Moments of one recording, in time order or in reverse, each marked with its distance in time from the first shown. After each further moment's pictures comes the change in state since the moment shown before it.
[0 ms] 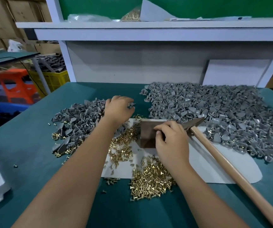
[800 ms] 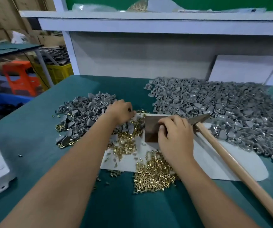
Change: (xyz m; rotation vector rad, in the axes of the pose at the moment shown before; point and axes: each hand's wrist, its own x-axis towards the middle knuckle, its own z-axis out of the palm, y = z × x) left_hand -0.019 -0.013 0.000 0.061 -0.296 -0.049; right_hand -0.002 -0.004 -0.003 -0.146 -0.054 -0.058
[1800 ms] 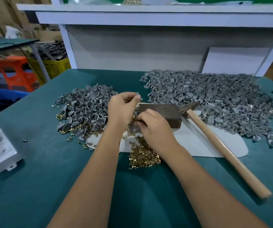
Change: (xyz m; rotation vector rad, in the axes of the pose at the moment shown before) left_hand -0.085 0.064 0.000 -0.985 0.550 -0.079; right_hand -0.015 -0.027 -0.009 0.306 -0.133 -0.315
